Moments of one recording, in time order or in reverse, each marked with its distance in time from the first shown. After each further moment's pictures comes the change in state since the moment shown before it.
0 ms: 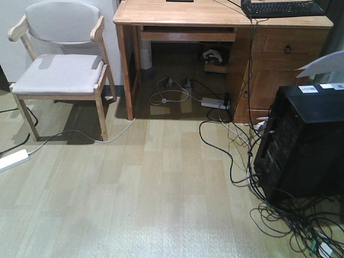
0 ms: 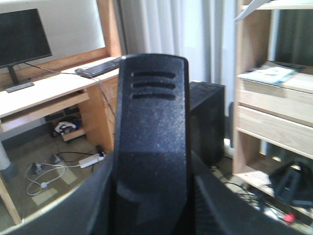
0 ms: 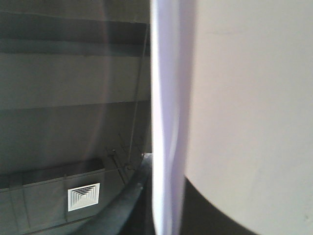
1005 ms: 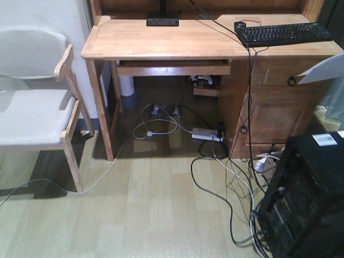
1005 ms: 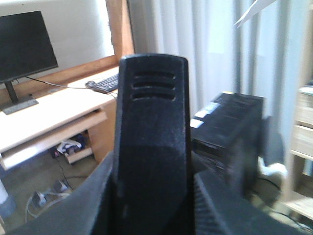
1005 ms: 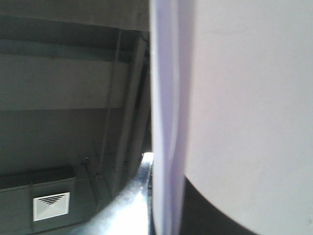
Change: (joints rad) left arm 0.000 0.000 0.000 0.000 0.000 0.000; right arm 0.000 0.000 0.000 0.000 -0.002 0.000
